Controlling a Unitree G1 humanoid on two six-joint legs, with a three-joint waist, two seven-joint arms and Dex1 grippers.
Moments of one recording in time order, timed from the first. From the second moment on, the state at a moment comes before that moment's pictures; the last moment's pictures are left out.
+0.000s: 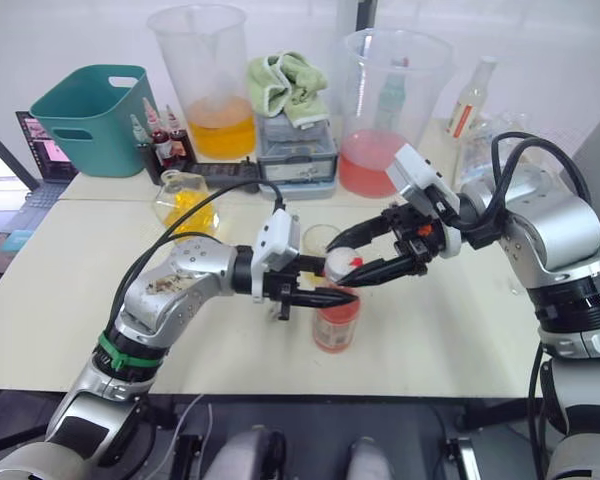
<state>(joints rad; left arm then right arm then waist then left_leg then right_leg) -0.71 0.37 -0.31 -0.18 -0.45 0.54 -1.06 -0.92 -0.91 0.22 -0.01 0.71 0.63 1.56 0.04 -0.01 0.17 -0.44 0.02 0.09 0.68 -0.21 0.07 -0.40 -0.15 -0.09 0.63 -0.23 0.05</state>
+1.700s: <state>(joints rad) -0.70 0.32 -0.31 -0.14 -0.41 0.53 -1.07 -0.56 -0.90 -0.02 -0.35 0.80 0.61 1.13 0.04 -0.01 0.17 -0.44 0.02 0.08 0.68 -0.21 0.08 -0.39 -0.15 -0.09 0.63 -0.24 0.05</state>
